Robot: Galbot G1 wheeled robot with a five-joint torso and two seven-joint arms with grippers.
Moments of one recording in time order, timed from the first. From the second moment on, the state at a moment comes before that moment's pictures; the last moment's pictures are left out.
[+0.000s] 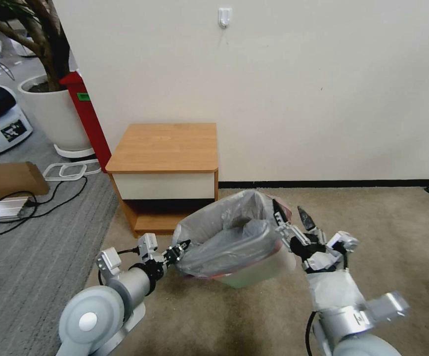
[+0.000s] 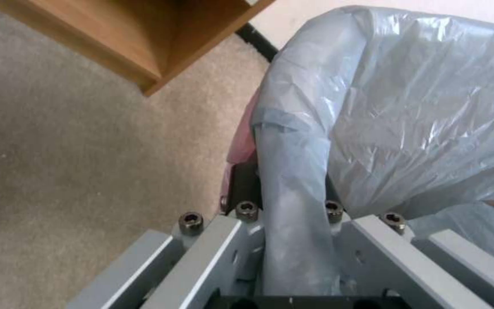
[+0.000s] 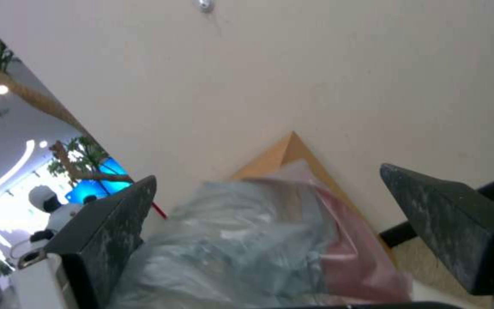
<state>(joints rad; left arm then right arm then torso) 1.49 -1.18 -0.45 -2.32 -1.47 0.56 -0.58 -1.71 1.43 0.40 2.35 0.72 -0.02 -0.03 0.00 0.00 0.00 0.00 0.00</state>
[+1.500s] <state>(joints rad) 1.51 -1.24 -0.41 -2.36 -1.43 0.56 -0.56 -1.69 1.40 0.44 2.37 0.95 -0.06 0.01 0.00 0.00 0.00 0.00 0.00</state>
